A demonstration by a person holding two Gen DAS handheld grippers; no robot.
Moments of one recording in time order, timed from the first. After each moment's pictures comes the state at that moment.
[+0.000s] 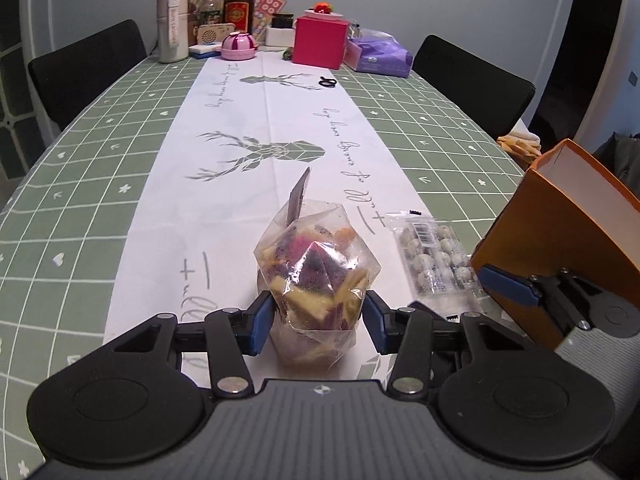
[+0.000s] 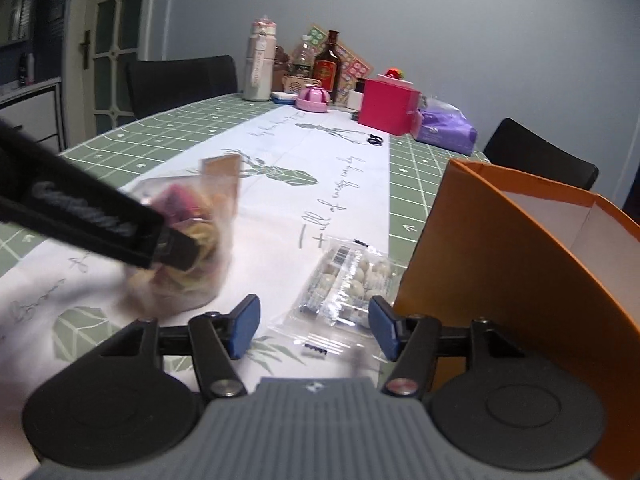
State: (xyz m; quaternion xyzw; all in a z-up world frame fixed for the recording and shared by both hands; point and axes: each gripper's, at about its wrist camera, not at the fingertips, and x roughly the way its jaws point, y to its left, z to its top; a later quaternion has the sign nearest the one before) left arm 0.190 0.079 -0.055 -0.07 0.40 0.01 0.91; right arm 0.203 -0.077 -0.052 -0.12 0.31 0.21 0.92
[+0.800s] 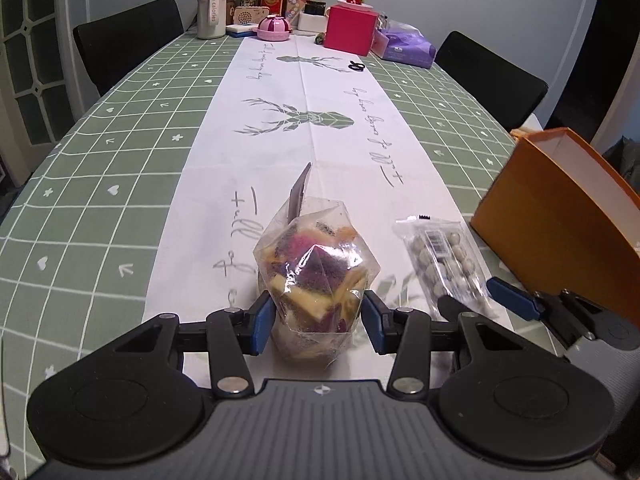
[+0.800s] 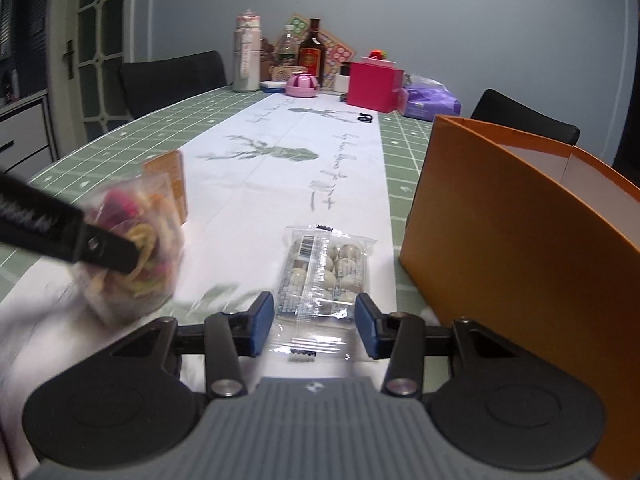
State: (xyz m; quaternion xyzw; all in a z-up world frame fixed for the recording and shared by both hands) left arm 0.122 0.084 -0.047 -0.09 0.42 0.04 0.90; right arm 0.138 -0.092 -0.046 -0.09 0.33 0.21 0.91
